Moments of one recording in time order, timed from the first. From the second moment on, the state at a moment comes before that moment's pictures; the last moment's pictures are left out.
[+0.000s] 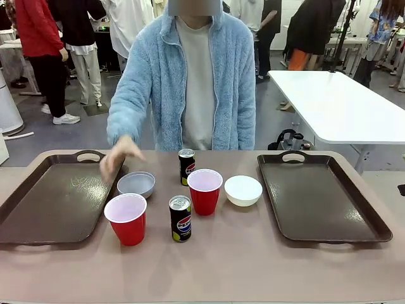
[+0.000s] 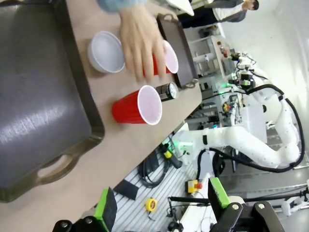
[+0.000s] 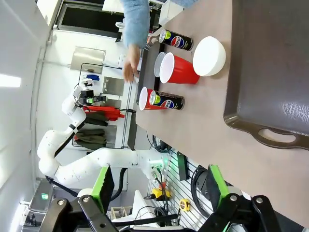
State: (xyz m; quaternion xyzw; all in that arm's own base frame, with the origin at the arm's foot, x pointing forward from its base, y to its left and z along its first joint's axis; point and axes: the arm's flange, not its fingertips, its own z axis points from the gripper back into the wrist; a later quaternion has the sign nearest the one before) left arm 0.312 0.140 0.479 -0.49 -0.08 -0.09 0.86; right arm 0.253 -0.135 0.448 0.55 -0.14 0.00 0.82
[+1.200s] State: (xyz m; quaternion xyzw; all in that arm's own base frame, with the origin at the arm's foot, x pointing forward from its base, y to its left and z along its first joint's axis) left arm 0.312 0.140 0.479 -0.49 -0.08 -0.09 0.86; right arm 0.333 -0.017 0.590 0.32 -0.12 -0.10 0.93
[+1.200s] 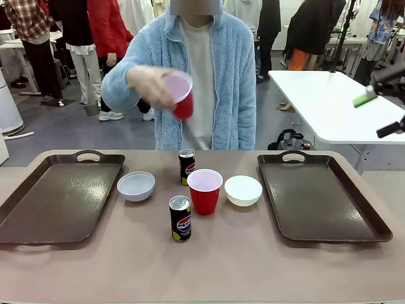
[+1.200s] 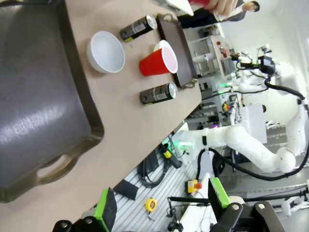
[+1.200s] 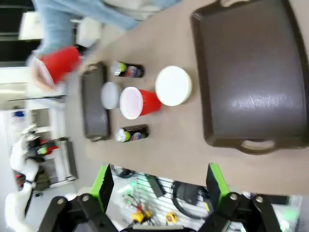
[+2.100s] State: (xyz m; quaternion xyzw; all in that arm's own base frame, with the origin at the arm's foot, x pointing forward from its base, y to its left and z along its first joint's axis) left arm 0.312 0.140 0.479 -0.49 -0.08 -0.09 0.86; right arm 0.401 0.143 0.483 0.08 -0.07 -0.06 0.99
